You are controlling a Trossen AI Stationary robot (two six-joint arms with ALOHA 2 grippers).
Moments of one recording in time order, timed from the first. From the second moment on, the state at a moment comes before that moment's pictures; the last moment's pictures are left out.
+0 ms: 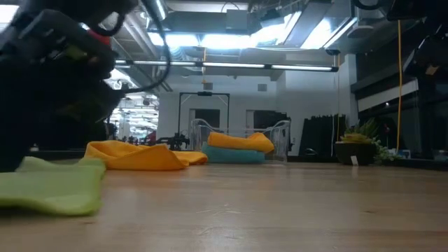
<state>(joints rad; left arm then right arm) -0.42 1.68 0.79 -0.33 0.27 -1.57 0.50 1.15 0.75 -0.54 -0.26 0.81</state>
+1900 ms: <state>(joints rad) -0.48 2.09 1.73 -1.01 -0.31 -1.87 0.50 1.15 0.75 -0.48 -0.19 0.90</state>
